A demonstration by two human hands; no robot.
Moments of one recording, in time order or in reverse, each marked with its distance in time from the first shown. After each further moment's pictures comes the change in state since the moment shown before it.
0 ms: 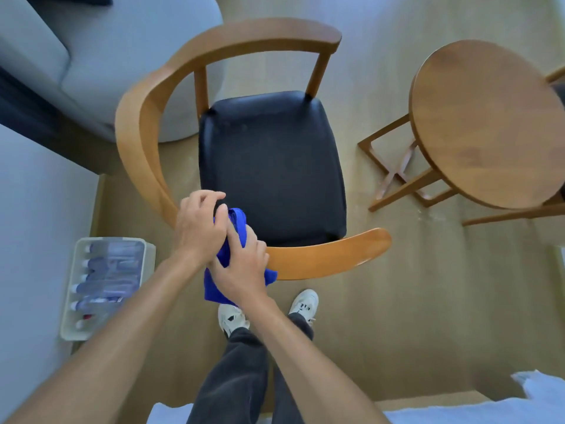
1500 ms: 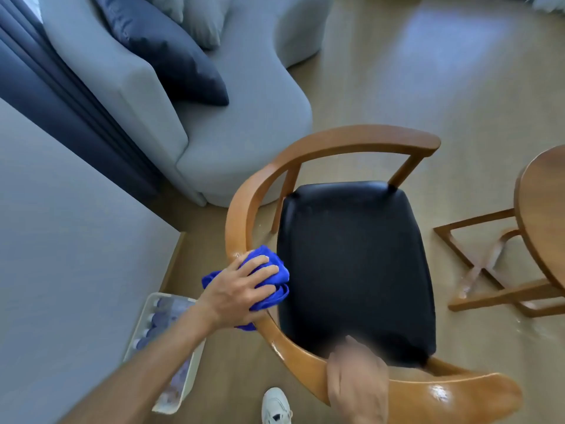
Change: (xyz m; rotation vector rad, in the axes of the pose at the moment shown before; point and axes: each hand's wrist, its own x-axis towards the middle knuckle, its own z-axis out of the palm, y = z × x) left_hand 0.089 -0.115 -0.063 0.598 -0.102 0.930; right_hand 0.042 0.061 0.011 -0.470 0.390 -0.149
